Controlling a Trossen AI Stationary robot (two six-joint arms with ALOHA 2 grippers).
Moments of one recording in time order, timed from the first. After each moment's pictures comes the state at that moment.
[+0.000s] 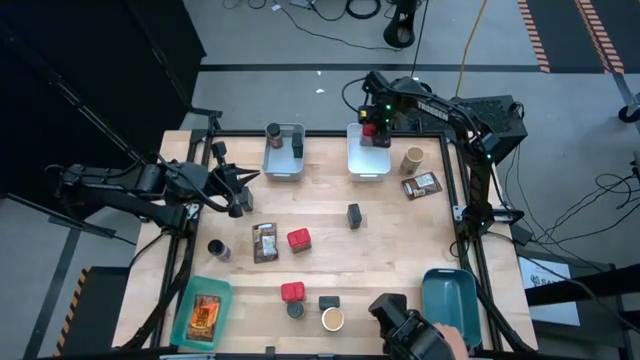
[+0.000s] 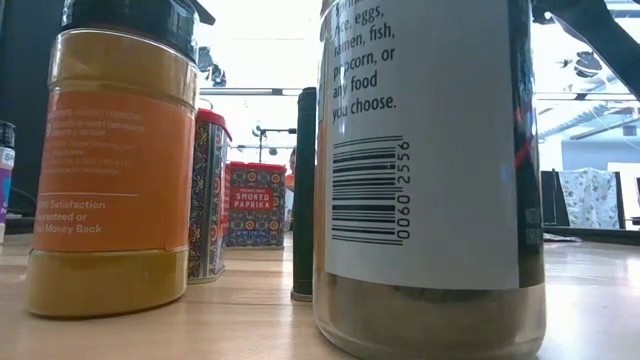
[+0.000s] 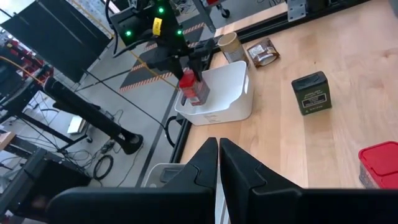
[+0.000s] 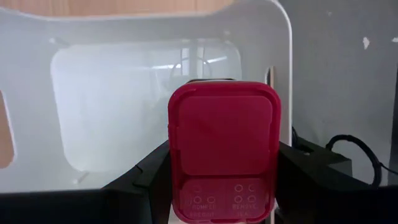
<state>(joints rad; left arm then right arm) -0.09 0.83 0.94 -0.53 -0.53 0.33 -0.84 2.00 1.71 -1.02 -0.10 -0.77</state>
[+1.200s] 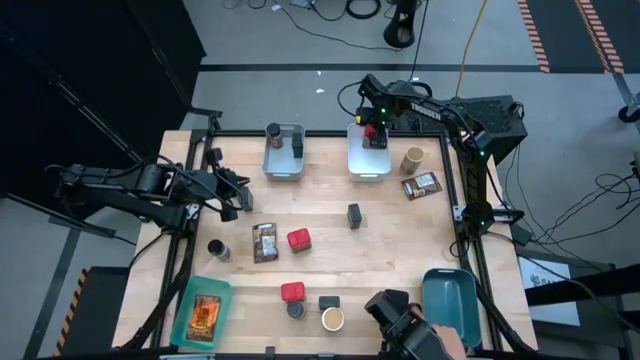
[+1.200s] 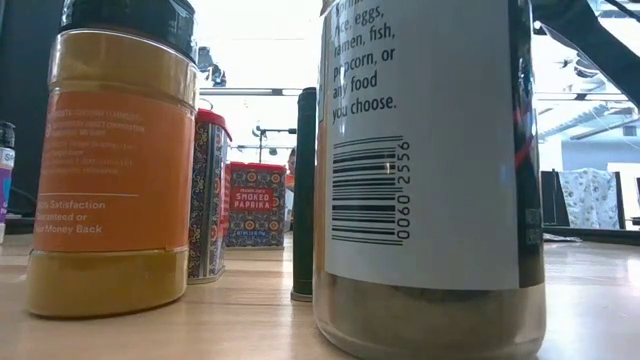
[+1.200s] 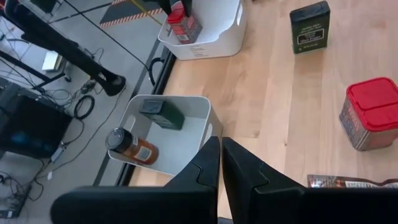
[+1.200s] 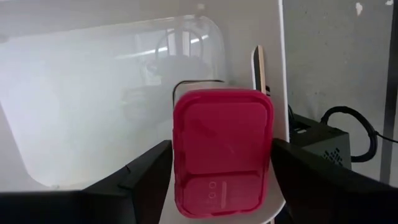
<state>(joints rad) -0.09 0.83 0.94 -0.82 -0.53 0.06 -0.84 2.06 1.71 -0.99 0.01 -0.69</state>
